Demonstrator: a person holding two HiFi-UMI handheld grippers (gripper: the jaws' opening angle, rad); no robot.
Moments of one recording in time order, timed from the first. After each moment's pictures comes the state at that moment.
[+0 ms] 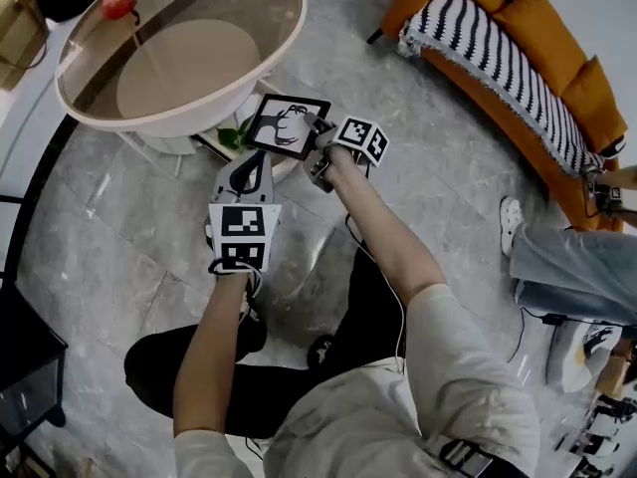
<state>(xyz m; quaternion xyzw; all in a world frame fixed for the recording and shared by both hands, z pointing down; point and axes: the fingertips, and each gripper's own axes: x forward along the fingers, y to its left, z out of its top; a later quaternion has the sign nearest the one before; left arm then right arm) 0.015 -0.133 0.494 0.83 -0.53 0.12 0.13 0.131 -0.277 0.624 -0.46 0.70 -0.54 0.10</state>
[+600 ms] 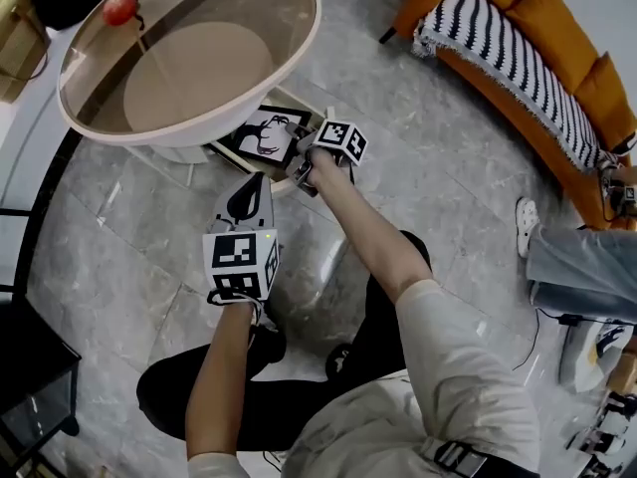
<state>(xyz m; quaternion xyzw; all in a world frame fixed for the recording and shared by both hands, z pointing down) -0.025 -0.125 0.514 0.82 -0.54 0.11 0.18 0.053 -0.299 0.696 -0.44 0.66 -0.60 0.08</state>
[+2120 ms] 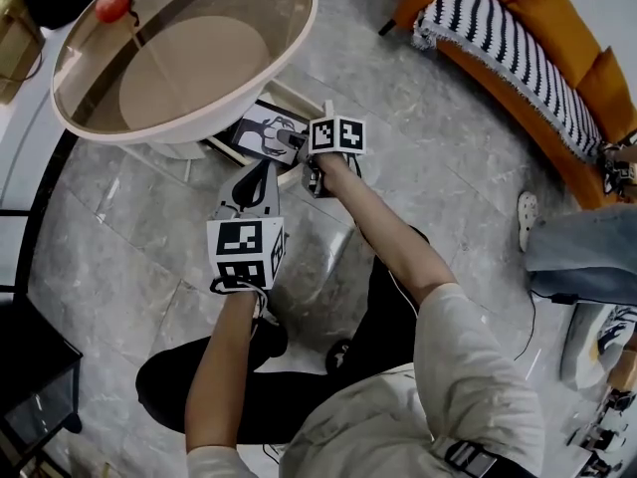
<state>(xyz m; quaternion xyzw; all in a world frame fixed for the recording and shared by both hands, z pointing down) -0.003 -0.138 0.514 0.82 -0.53 0.12 0.18 0.051 -0.264 0.689 -0.40 0.76 -0.49 -0.14</state>
